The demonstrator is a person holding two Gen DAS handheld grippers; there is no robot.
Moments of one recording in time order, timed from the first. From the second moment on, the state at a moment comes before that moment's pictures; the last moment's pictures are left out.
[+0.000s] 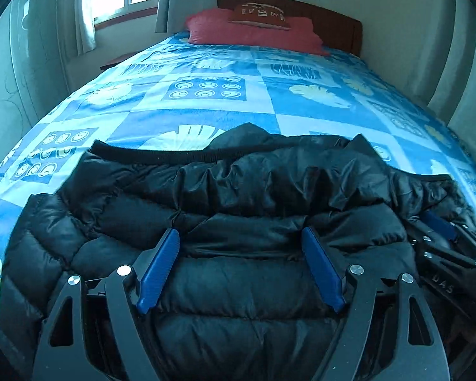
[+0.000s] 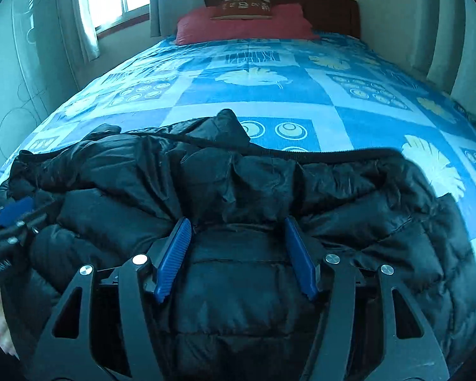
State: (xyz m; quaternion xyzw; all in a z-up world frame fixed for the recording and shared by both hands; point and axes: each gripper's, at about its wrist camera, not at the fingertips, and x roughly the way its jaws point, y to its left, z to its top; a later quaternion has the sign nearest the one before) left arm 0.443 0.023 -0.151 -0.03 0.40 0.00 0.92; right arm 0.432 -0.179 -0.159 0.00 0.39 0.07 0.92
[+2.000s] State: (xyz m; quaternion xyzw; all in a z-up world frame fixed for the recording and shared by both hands) left arm 0.202 0.164 -0.137 -0.34 0.40 0.03 0.85; right arm 0.170 -0.344 -0.130 0.26 0.36 0.01 0.89
